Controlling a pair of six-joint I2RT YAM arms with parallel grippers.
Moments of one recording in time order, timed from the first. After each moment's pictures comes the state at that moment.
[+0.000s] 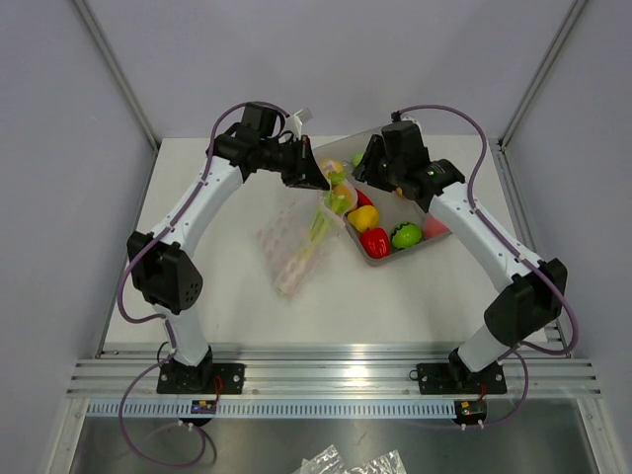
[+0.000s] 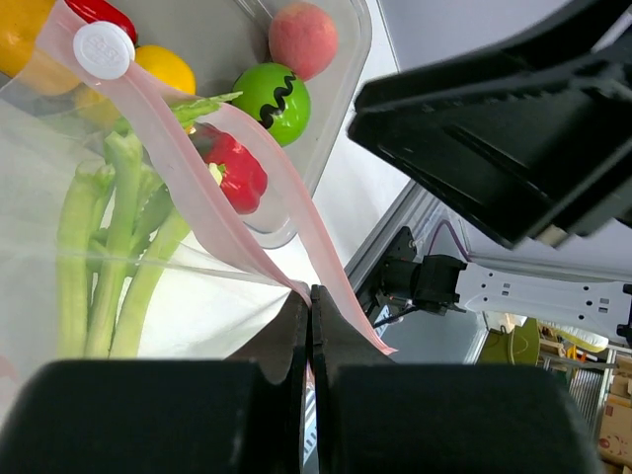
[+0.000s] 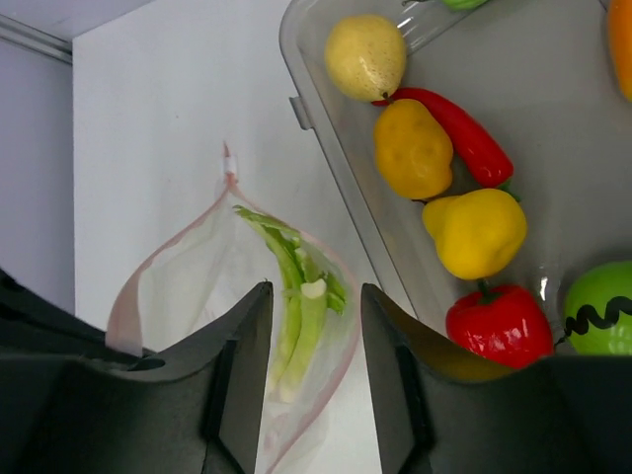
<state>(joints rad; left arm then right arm) -0.41 1.84 1.87 -0.77 0.77 -0.46 0.51 1.59 1.59 -0.57 0.11 0.70</state>
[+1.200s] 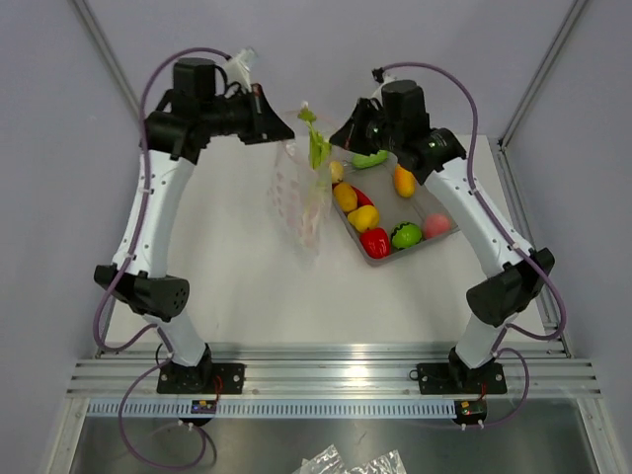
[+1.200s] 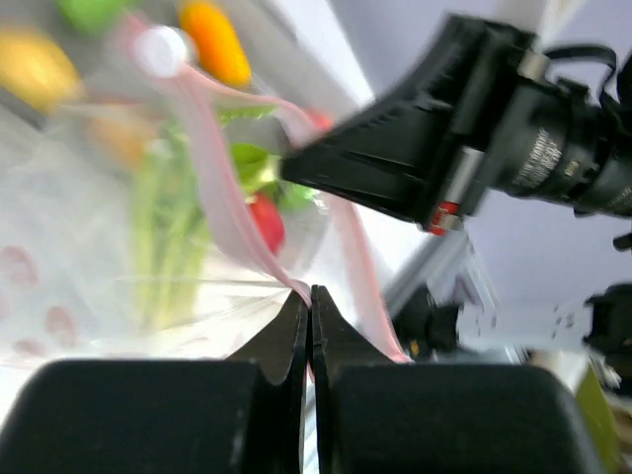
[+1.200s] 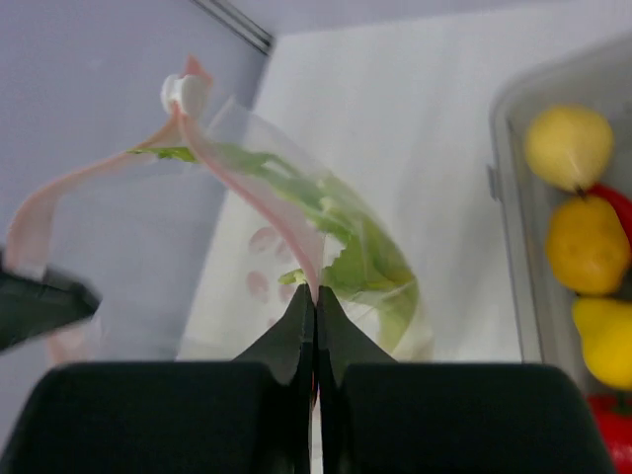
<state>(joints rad) -0.33 1.75 2.14 -0.94 0.67 -0.41 0.50 1.73 1.87 -0.60 -0.18 0.63</state>
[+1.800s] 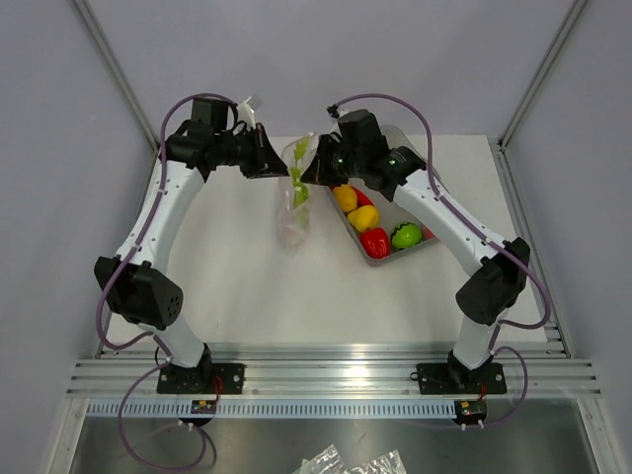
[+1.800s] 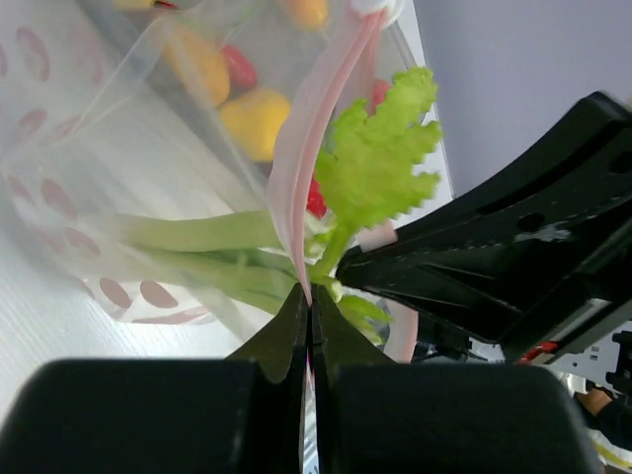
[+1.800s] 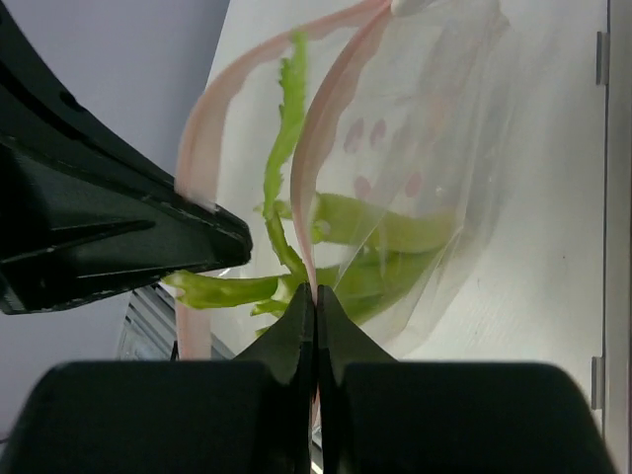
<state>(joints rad) -0.24 1.68 1.81 -0.82 0.67 -0.45 0.65 1.81 1.90 -0.60 -0.20 0.61</state>
